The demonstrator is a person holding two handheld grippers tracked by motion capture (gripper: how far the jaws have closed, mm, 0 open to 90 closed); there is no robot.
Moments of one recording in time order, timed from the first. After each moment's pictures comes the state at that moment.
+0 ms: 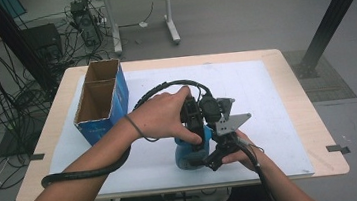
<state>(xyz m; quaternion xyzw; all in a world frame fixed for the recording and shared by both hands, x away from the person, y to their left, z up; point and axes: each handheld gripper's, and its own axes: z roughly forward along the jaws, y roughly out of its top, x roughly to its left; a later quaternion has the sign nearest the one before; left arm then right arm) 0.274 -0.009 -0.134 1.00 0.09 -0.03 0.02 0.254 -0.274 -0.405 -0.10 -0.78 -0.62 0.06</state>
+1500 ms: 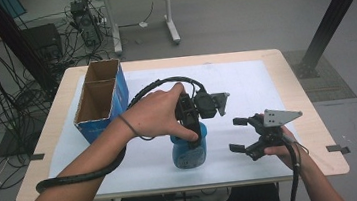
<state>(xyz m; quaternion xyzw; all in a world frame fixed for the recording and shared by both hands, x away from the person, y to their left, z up) 0.277 0.002 -0.126 0.99 0.11 -0.03 0.02 0.219 -0.384 -0.394 -0.20 -0.77 -0.60 -0.03</state>
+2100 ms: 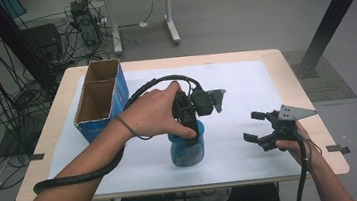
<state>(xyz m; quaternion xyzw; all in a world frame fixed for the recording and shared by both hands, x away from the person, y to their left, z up) 0.280 0.007 -0.124 0.99 0.14 -0.03 0.02 0.210 -0.417 -0.404 -0.28 -0.76 -0.58 -0.08</state>
